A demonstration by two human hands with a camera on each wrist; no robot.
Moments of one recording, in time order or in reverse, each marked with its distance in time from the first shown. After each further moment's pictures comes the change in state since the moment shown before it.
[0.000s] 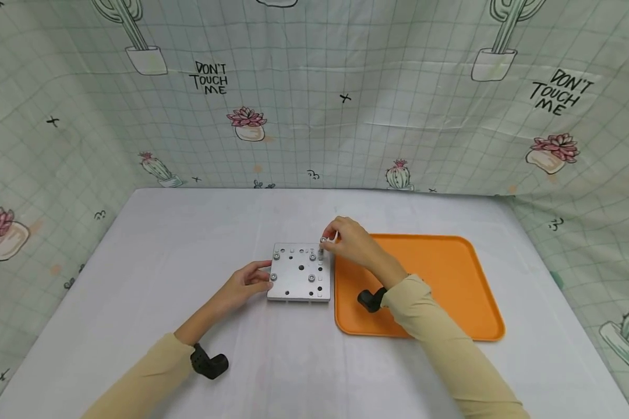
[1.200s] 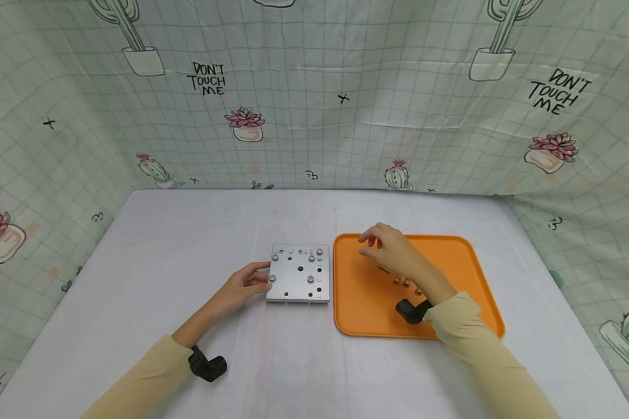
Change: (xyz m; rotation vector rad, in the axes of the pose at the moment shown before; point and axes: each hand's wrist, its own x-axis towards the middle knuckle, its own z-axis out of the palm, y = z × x) left_hand 0.000 0.002 0.000 -0.013 -0.003 0.001; right_hand -0.050 0.038 -0.035 0.020 0.005 0.051
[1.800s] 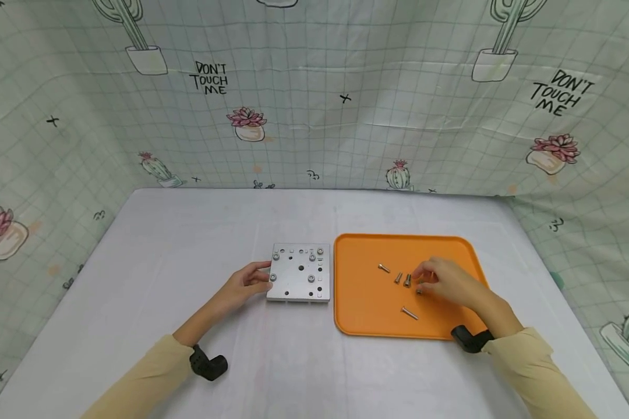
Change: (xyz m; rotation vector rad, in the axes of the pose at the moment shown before) left_hand 0.000 -0.002 0.001 -0.004 0.005 -0.007; right_hand -0.073 0.061 -0.029 -0.108 -0.156 0.060
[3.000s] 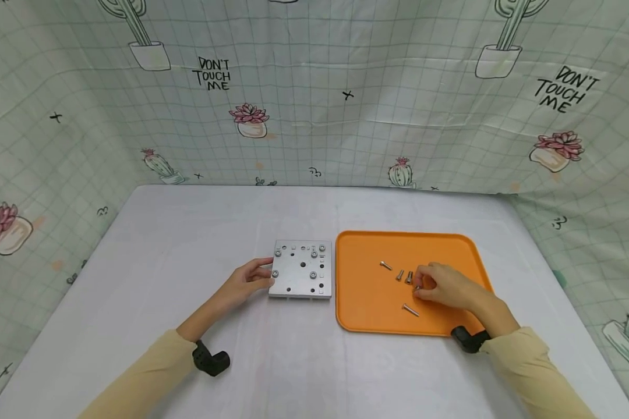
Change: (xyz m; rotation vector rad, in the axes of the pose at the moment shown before) left_hand -0.004 0.002 -0.001 -0.028 -0.007 -0.024; right_hand 0.000 0.005 0.013 -0.055 -0.043 -0.010
